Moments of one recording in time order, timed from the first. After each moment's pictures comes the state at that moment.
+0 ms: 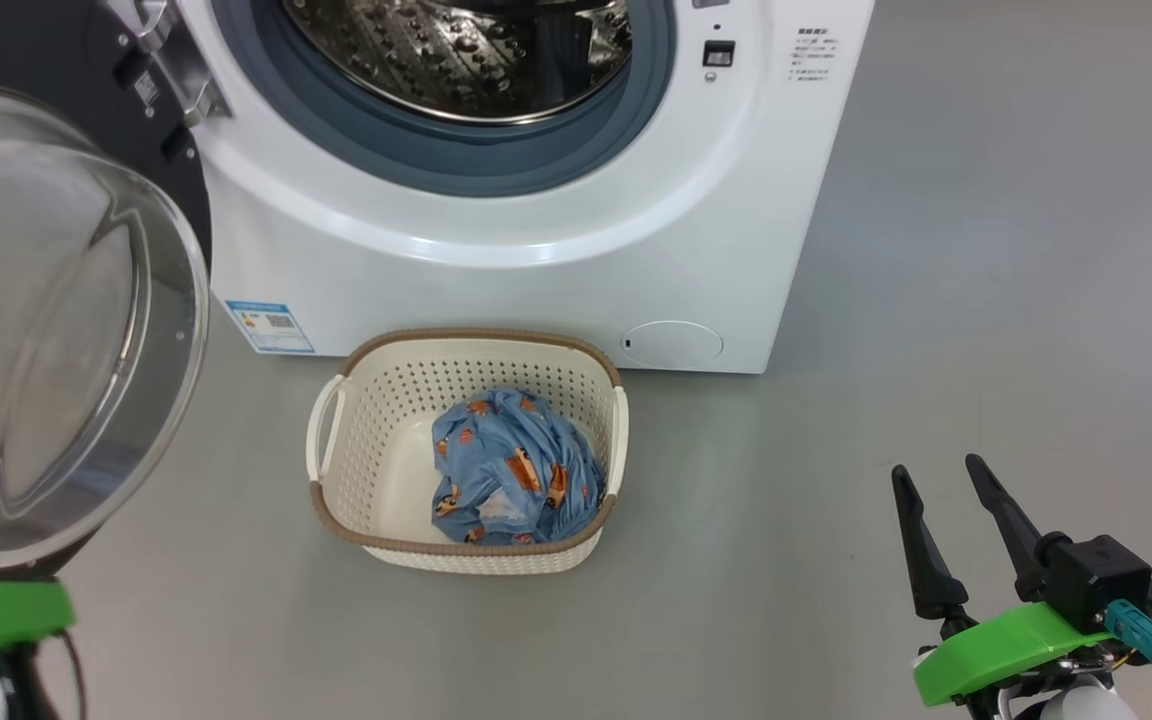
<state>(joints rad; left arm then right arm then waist) -0.22 0.02 0.41 0.07 -0.21 -0.12 -0.26 -0.10 -0.07 -0.05 0.22 0.14 0.13 -0.26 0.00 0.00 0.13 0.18</state>
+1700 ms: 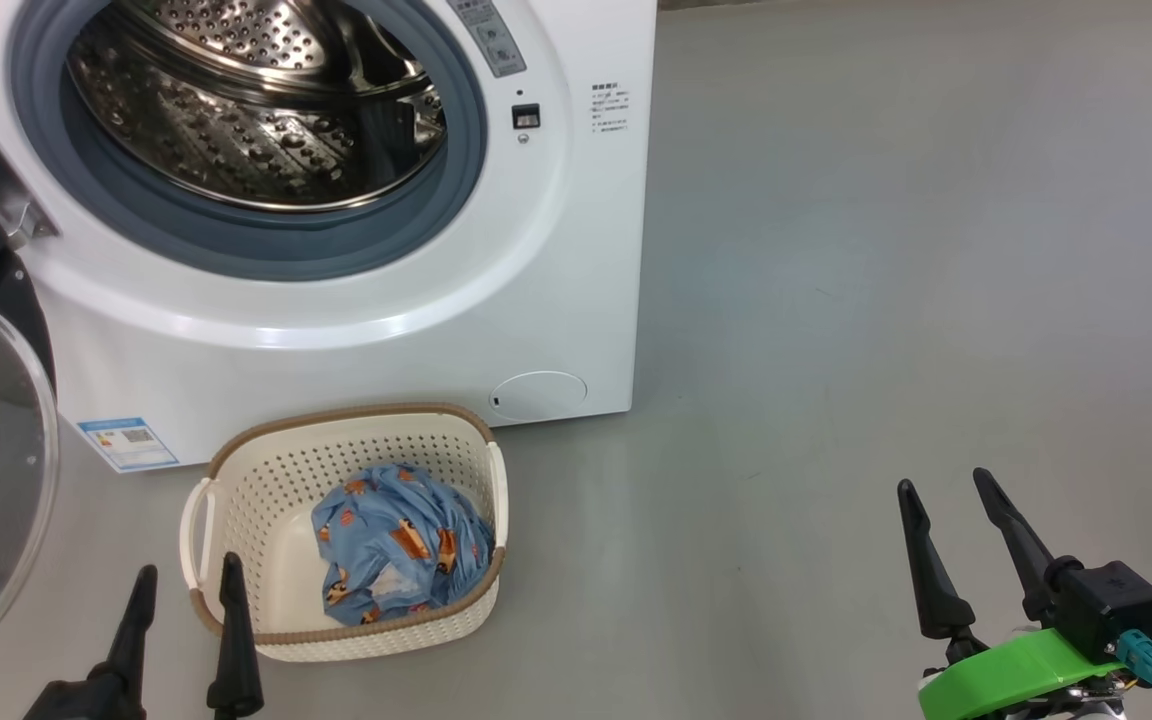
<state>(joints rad) 0.06 0.04 0.04 0.07 -0.21 -0.06 -0.26 -0.04 -0.05 -0.05 0.13 0.13 0.13 -0.26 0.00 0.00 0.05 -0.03</state>
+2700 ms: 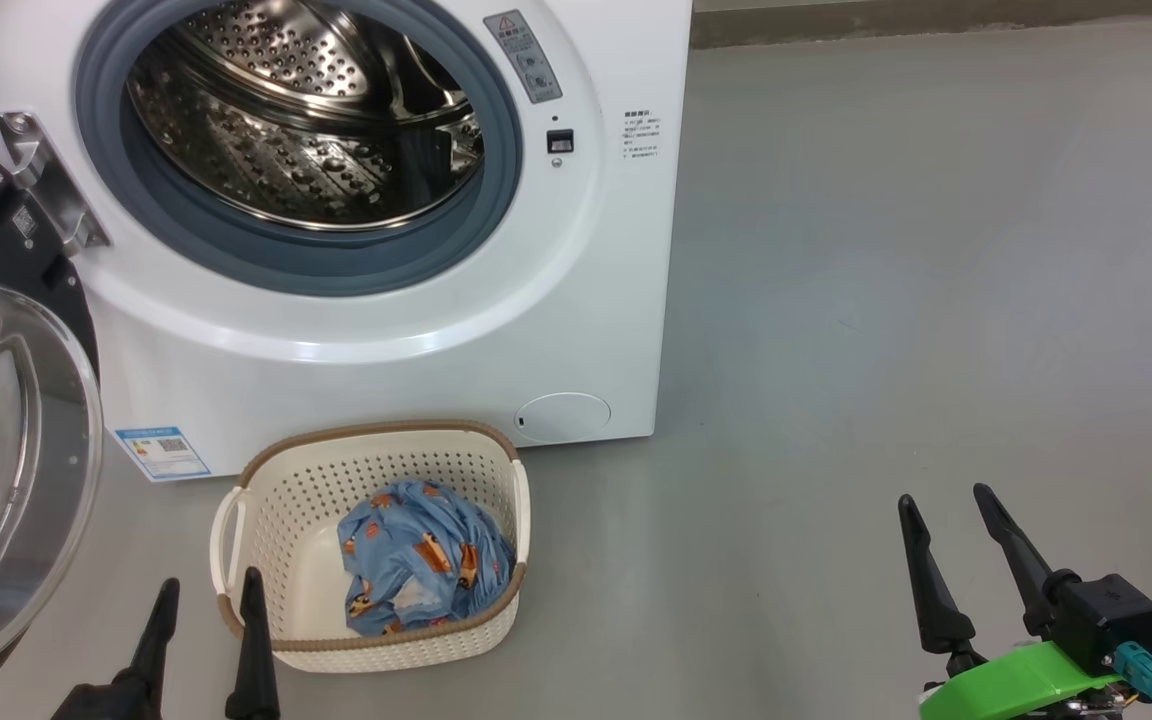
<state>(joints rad) 0.06 0.04 0.02 0.11 -0.21 -0.08 -0.26 -0.02 -0.05 -0.06 0.13 0.12 0.13 -0.26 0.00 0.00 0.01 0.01</state>
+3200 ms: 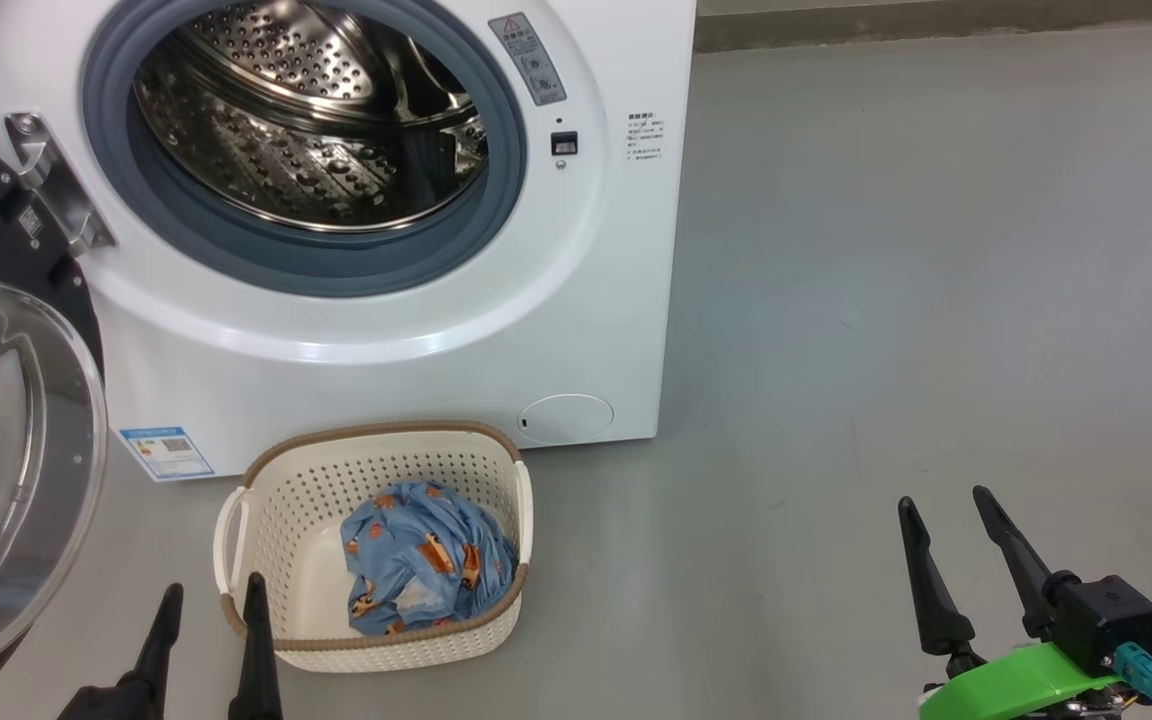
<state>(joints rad) 0.06 0.04 0.02 0.13 -0.21 -0.08 -0.26 -0.02 -0.05 -0.06 0.14 0.12 0.13 -0.26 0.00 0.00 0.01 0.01</state>
